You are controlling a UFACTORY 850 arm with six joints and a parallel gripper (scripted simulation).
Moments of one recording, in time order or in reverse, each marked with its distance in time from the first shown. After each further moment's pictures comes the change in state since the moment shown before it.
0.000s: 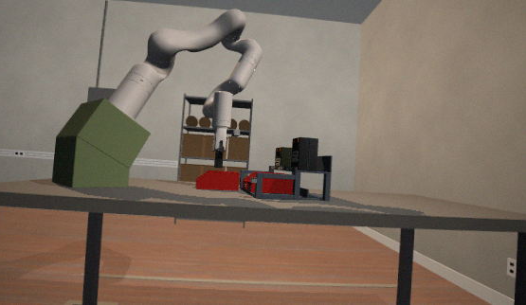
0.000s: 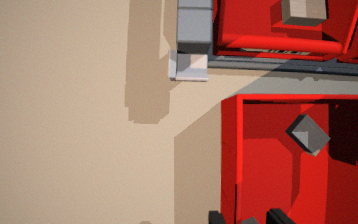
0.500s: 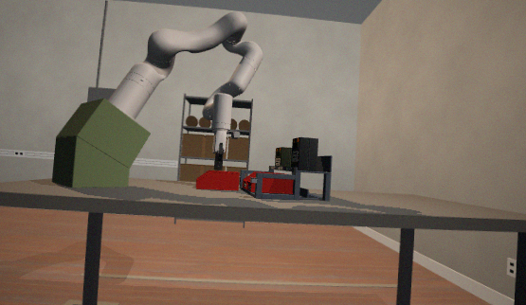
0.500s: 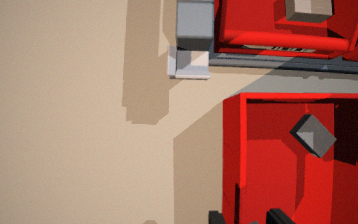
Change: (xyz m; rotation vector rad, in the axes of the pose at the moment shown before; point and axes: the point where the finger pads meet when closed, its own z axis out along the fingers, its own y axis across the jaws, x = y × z) arm 0.000 0.000 0.010 0.000 0.000 0.000
